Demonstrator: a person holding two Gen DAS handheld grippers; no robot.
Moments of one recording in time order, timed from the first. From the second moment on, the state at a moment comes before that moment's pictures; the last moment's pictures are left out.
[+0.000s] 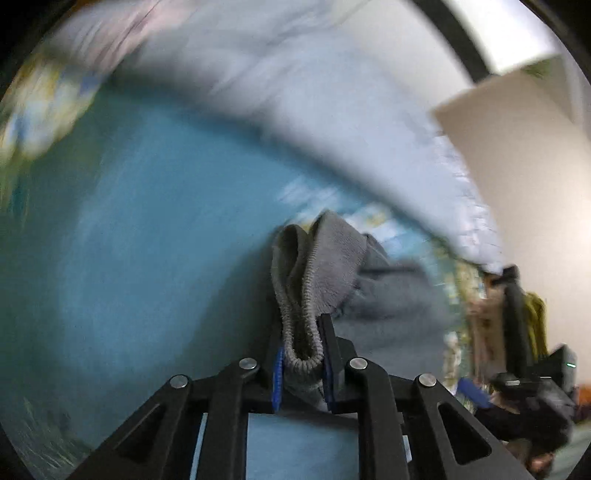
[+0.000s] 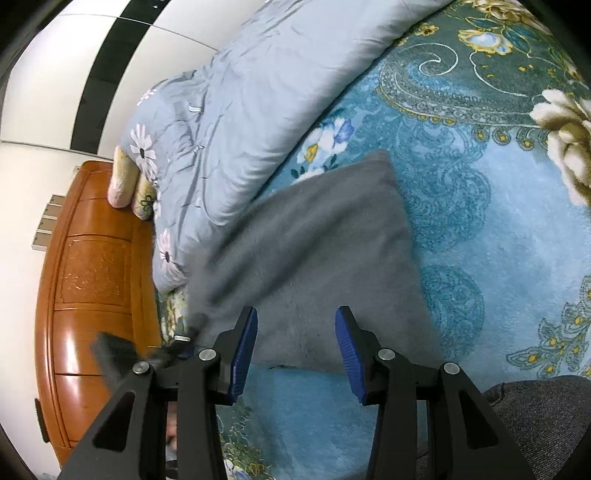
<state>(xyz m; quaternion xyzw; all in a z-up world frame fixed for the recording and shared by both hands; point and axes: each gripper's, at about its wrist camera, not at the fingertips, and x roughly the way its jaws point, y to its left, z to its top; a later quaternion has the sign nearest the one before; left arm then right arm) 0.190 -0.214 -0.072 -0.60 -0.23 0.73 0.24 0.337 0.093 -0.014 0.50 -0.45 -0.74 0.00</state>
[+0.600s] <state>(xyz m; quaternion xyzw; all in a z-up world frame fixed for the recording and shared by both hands) 0.183 -0.200 -0.034 -0.55 -0.14 0.76 0.31 0.284 0.078 -0.056 0.63 -0.35 -0.69 -0.04</state>
